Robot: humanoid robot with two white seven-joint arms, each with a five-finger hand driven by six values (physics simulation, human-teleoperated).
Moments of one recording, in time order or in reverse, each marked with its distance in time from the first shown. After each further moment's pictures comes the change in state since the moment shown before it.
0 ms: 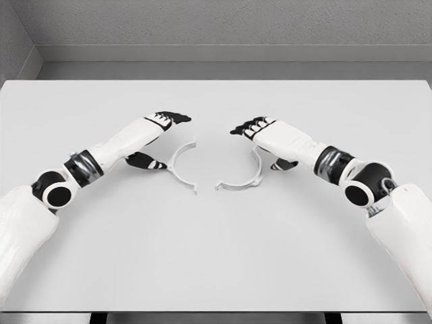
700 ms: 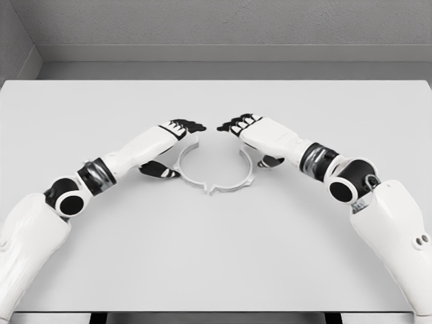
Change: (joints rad) left arm 0.040 -0.038 0.000 -0.059 -0.035 0.000 0.000; right arm -0.021 0.056 0.016 0.015 0.018 0.018 0.000
